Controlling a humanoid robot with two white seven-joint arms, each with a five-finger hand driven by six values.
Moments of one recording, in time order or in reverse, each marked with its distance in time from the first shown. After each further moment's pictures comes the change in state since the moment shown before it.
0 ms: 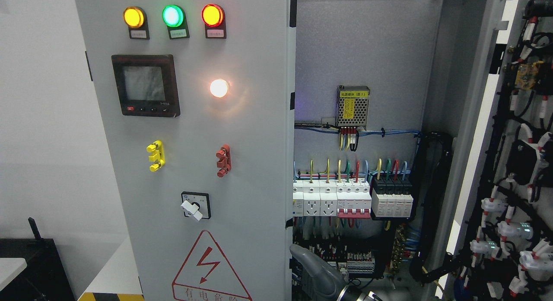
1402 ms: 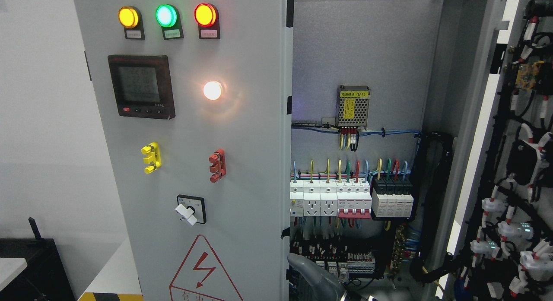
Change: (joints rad) left arm 0.000 0.000 0.000 0.000 0.000 0.000 -0.001; right arm 0.021 -0.011 0.016 -0.032 -0.038 0.003 0.104
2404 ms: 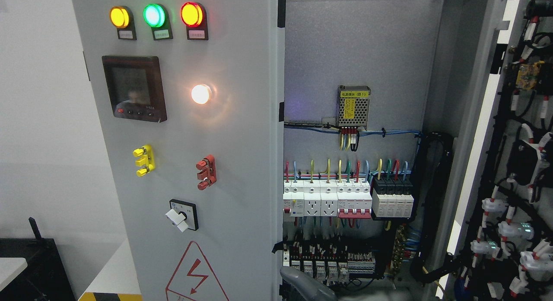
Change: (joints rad) left arm 0.000 0.000 0.000 0.000 0.000 0.000 0.000; right arm 0.036 -0.001 0.039 -0.055 -0.047 0.016 0.039
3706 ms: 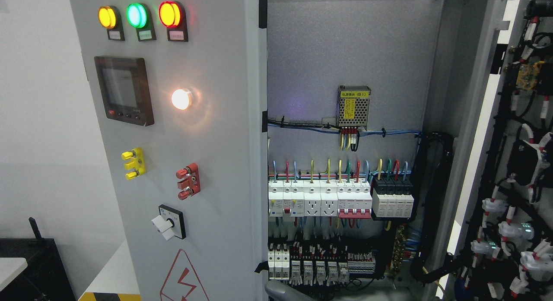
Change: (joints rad) left arm 0.000 0.000 0.000 0.000 0.000 0.000 0.001; right arm 0.024 0.000 0.081 -0.055 -0.081 0.001 0.017
